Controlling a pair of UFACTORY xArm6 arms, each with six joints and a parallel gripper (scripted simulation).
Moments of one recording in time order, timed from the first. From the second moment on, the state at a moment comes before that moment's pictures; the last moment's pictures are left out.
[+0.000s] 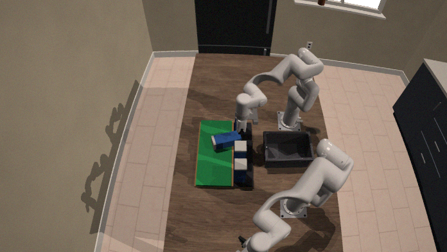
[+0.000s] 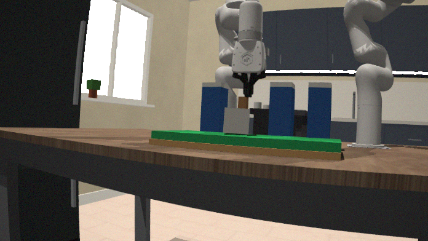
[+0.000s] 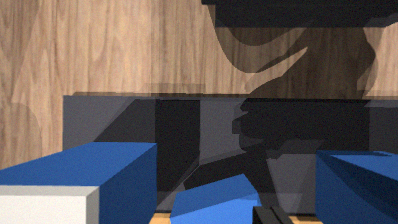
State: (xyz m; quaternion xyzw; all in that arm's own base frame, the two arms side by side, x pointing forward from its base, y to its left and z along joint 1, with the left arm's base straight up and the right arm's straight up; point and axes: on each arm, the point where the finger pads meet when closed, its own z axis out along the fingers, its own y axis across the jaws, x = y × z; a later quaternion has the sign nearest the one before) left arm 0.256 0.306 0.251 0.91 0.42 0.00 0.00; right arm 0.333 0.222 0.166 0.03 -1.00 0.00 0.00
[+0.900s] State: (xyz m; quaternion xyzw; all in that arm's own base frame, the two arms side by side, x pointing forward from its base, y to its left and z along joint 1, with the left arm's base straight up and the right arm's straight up) left arm 0.256 0.306 0.251 0.91 0.42 0.00 0.00; right arm 0.341 0.223 0.166 0.03 -1.00 0.00 0.00
